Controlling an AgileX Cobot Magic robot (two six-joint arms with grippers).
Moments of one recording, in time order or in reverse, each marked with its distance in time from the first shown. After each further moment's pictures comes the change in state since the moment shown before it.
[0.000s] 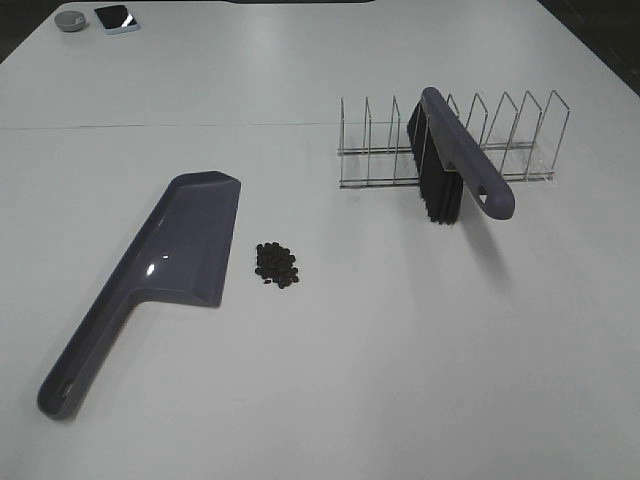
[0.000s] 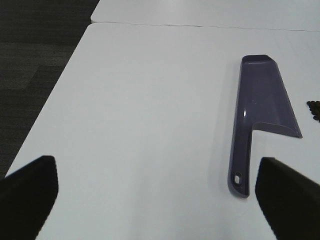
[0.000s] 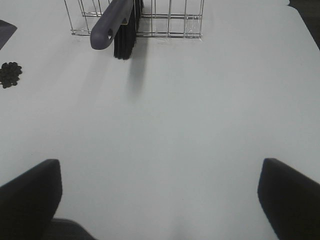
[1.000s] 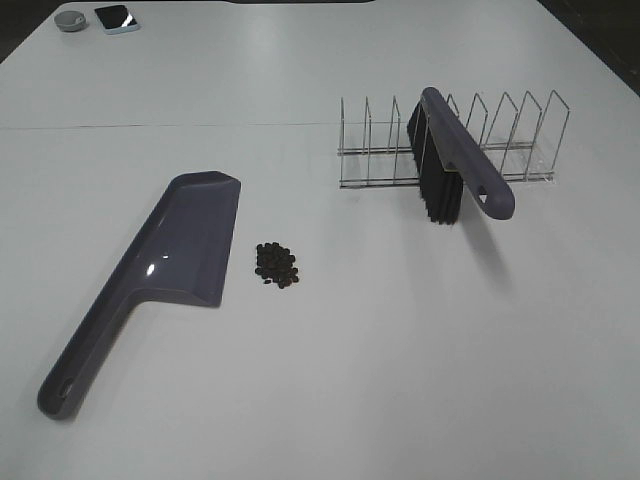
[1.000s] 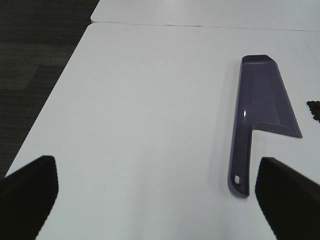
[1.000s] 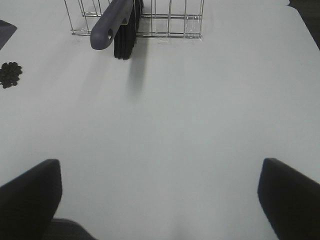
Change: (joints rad) left arm 0.000 0.000 0.000 0.000 0.000 0.000; right arm 0.000 0.000 0.000 0.000 0.000 0.000
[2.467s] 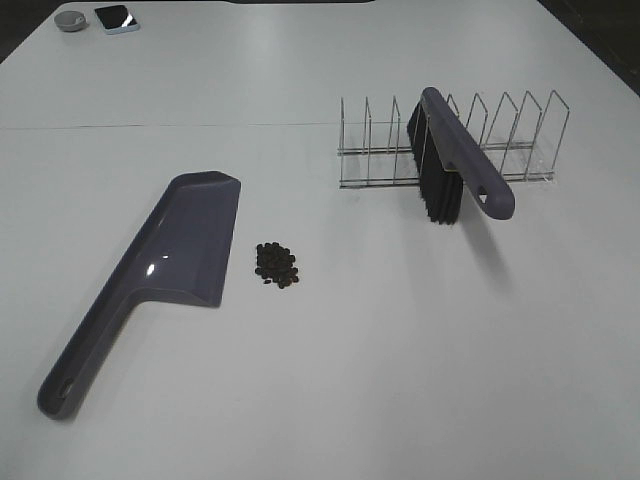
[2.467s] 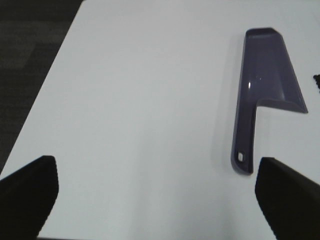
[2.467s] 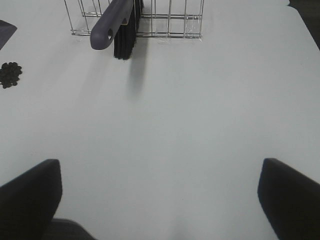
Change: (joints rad) left arm 0.000 0.119 -0.023 0.001 0.031 0.036; right arm 0.000 0.000 0.000 0.000 0.000 0.000
